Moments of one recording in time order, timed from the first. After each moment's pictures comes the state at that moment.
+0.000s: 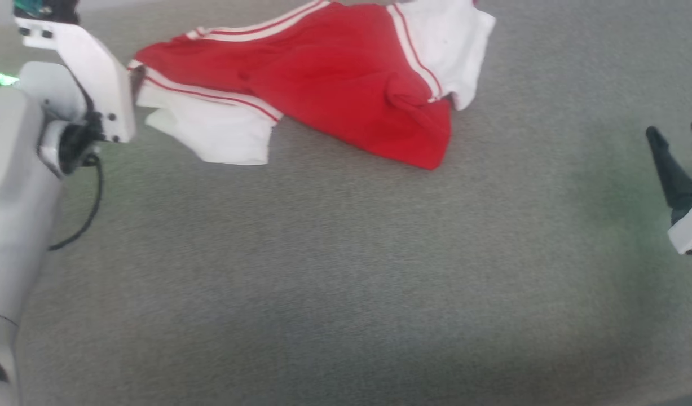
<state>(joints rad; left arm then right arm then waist) -1.11 0.50 -0.61 0.83 -0.77 -0.03 0.42 -0.52 -0.62 0.25 0.45 0.73 0.13 -0.07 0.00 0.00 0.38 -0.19</state>
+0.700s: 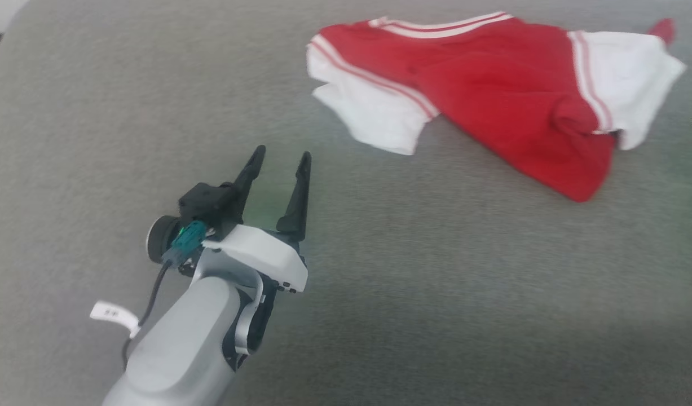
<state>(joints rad) -0.55 0.27 -0.59 0.33 -0.65 0.21 -0.26 -0.73 -0.77 0.32 0.49 0.83 0.13 0.50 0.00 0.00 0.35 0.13</state>
